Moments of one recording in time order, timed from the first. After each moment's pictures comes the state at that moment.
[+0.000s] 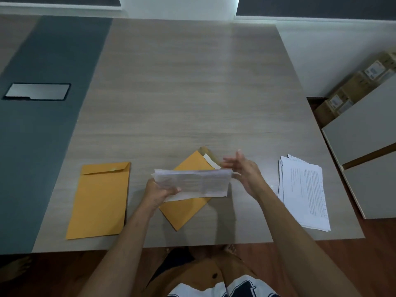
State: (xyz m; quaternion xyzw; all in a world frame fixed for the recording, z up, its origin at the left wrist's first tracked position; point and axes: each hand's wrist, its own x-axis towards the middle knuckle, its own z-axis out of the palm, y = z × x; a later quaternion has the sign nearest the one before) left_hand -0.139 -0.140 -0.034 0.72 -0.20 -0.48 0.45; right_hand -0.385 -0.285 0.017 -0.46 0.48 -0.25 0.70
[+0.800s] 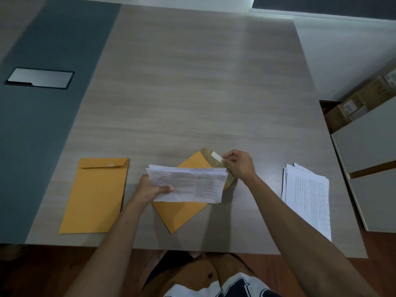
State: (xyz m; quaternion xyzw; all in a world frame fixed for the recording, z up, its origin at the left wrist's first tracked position) left_hand -0.123 -0.148 -0.036 0.70 -0.20 -0.50 0.46; right_hand -0.349 -0.348 -0.032 -0.61 0.61 -0.12 0.48
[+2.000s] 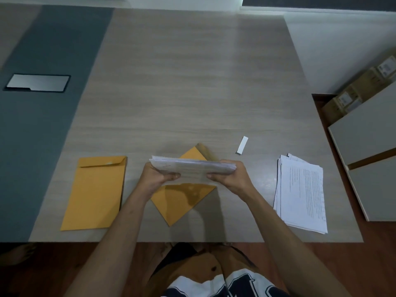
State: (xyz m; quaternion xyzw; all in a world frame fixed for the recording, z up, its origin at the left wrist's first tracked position) left_hand -0.148 -0.167 0.003 0.71 -0.26 -0.45 0.48; right_hand -0.376 -0.272 0.009 -0.63 0.44 -0.22 0.60
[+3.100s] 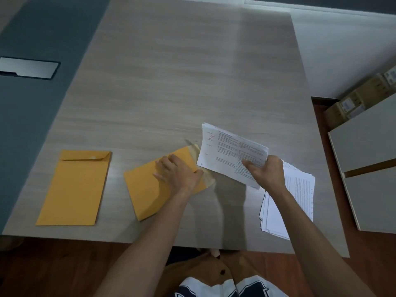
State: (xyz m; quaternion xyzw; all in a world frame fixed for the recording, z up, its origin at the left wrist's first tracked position) left_hand -0.260 -0.251 -0.056 0.93 -0.26 -0.23 0.12; right_hand -0.457 -0.348 0.029 -0.66 0.63 -0.16 0.38
